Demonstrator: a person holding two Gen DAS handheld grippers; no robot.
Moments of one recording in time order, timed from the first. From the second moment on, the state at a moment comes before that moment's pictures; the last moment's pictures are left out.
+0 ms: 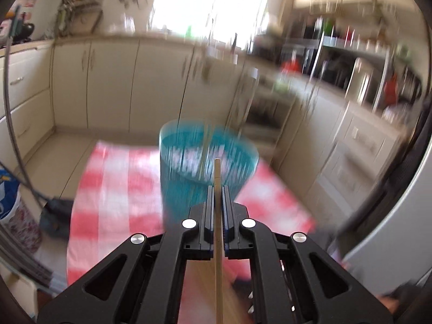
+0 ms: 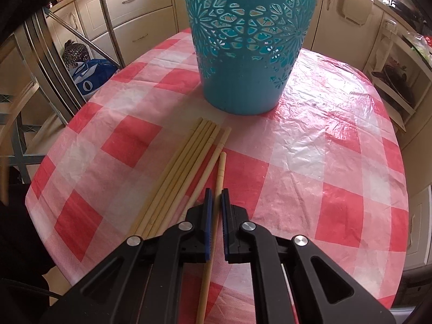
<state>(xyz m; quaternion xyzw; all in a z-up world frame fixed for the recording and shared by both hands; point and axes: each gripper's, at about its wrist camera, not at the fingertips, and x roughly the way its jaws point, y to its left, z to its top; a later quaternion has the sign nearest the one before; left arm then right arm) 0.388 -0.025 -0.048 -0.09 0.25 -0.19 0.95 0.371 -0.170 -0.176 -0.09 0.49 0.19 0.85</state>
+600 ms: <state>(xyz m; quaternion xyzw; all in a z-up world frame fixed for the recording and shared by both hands) 0.497 -0.044 0.021 -0.15 0.05 -0.05 0.99 0.376 -0.167 -0.177 -0.10 0.48 0.21 0.85</state>
